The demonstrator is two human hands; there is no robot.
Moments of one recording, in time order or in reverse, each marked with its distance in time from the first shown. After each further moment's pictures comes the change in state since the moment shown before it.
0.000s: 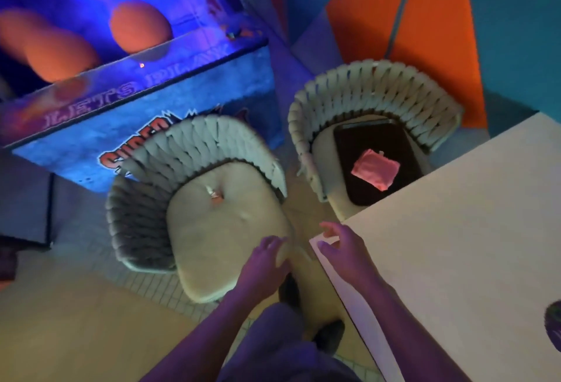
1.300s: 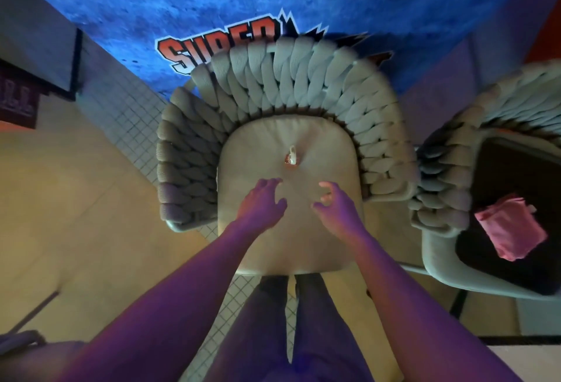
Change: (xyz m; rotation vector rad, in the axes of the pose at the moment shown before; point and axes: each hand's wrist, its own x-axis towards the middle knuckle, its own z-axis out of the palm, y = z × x) left_hand 0.172 -0.266 -0.117 -0.220 0.018 -0.502; right_hand 0.262 -0.109 0.280 -0.286 -0.423 0.191
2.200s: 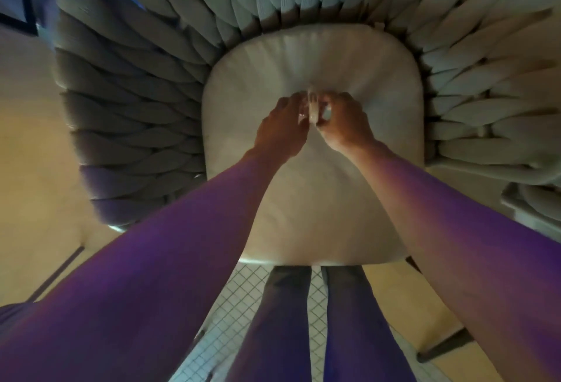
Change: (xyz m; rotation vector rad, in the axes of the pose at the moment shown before) left_hand 0.188 -0.033 0.080 0.035 0.072 0.057; right_hand 0.219 0.031 0.082 -0.307 0.025 -0.219
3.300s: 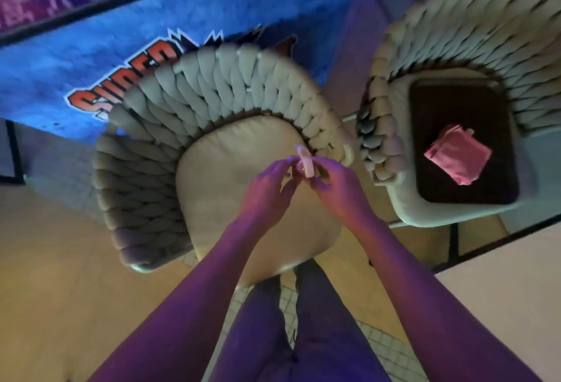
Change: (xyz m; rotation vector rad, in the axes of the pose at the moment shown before) left_hand -0.193 0.145 -0.070 -0.195 0.038 0.541; right_hand -0.265 0.000 -0.167 0.444 0.354 0.006
